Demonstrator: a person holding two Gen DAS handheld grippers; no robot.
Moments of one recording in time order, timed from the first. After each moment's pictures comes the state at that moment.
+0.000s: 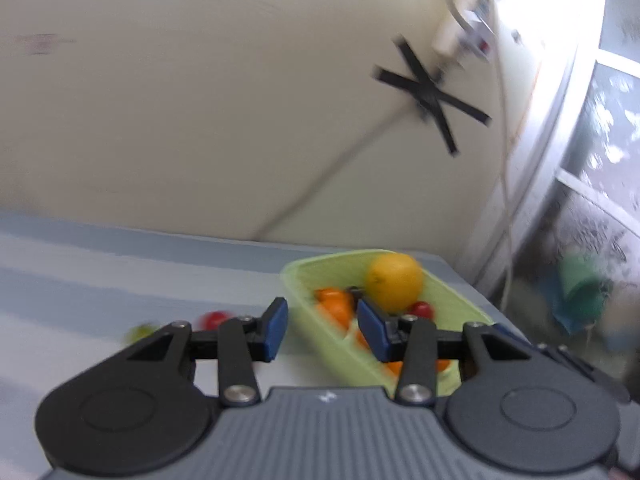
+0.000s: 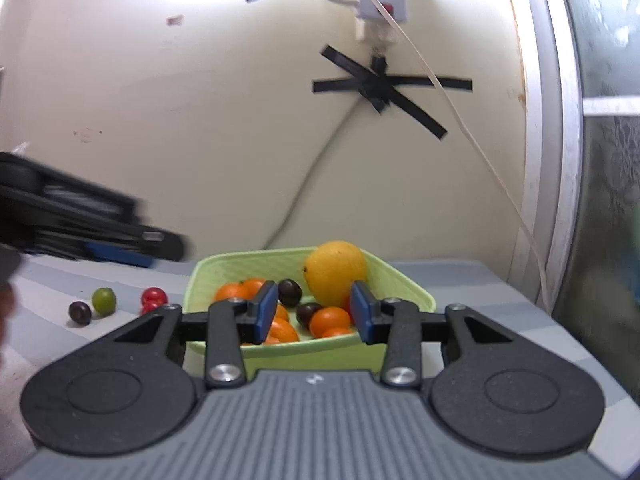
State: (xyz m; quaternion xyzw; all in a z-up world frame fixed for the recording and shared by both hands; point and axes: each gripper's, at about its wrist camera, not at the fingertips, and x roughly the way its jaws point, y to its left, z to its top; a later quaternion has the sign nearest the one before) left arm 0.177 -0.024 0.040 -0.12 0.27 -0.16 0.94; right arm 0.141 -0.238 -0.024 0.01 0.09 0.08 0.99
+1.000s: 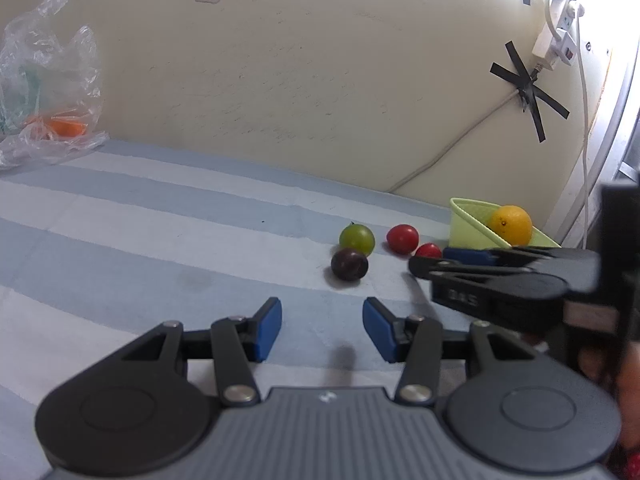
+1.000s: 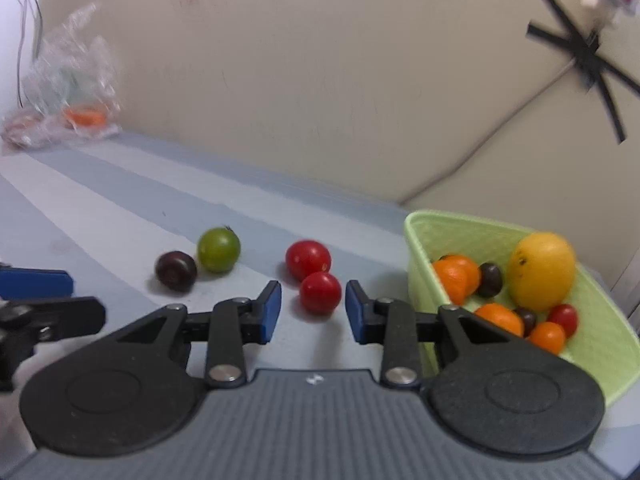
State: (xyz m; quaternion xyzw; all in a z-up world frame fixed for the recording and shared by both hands) left arm 0.120 0.072 -0.017 -0.12 0.30 -0.08 0.94; right arm 0.213 -0.082 -0.030 -0.11 0.24 0.16 0.95
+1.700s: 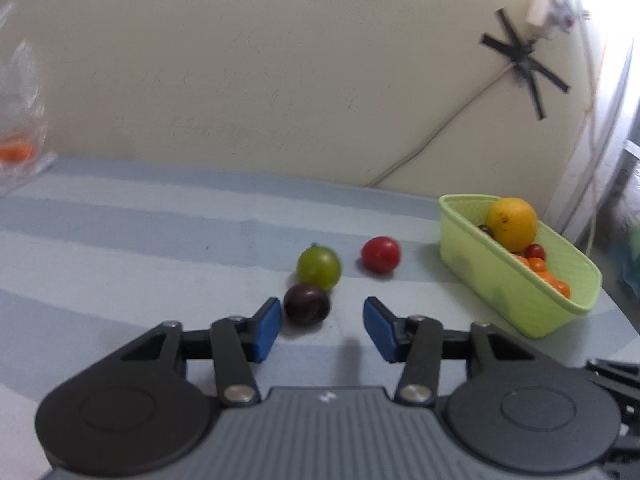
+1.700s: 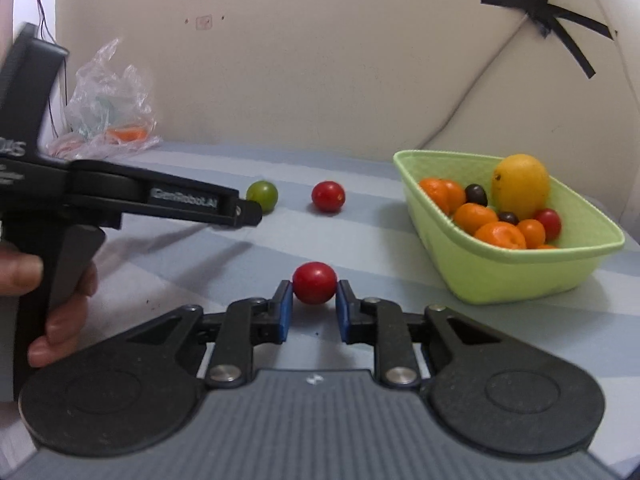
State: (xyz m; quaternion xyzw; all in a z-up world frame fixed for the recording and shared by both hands) left arm 0.176 0.038 -0.016 -0.10 0.33 -0.10 0.93; right arm 0.124 -0.133 -0.038 -0.03 0.24 0.20 0.95
